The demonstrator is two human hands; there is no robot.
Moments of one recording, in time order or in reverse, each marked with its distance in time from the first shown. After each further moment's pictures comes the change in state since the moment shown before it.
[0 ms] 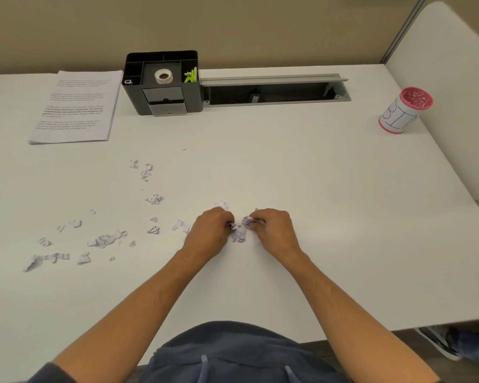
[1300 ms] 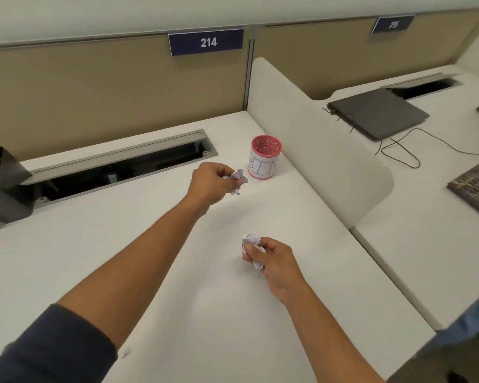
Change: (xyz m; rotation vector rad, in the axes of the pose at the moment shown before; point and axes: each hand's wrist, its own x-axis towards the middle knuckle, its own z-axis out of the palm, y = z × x) left_hand 0.291 0.293 0.033 -0.666 -0.110 0.076; right_hand 0.039 0.168 -0.211 1.157 0.350 0.427
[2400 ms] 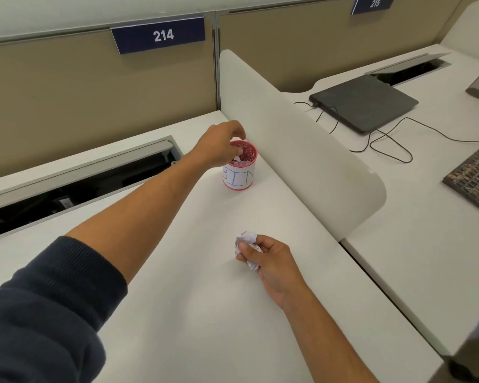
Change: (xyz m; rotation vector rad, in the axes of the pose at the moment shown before) left_hand 0.138 0.060 0.054 0.621 -0.127 0.337; right_hand 0.050 -0.031 -0.034 0.057 -0.001 -0.046
